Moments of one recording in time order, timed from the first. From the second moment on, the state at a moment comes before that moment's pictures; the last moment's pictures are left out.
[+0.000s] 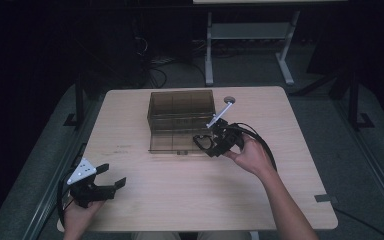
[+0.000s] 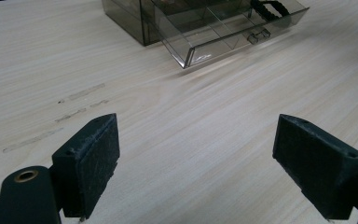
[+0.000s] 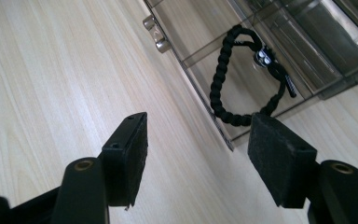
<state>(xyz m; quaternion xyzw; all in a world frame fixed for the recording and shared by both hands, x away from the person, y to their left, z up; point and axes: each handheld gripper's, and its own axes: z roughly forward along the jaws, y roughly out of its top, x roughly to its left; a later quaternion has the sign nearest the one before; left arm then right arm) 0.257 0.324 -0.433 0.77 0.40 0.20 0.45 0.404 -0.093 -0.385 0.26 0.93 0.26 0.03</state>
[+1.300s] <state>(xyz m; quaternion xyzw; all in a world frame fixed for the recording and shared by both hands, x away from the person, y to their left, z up) 0.258 0.320 -0.435 0.78 0.40 0.20 0.44 0.371 -0.151 -0.401 0.28 0.92 0.26 0.04</state>
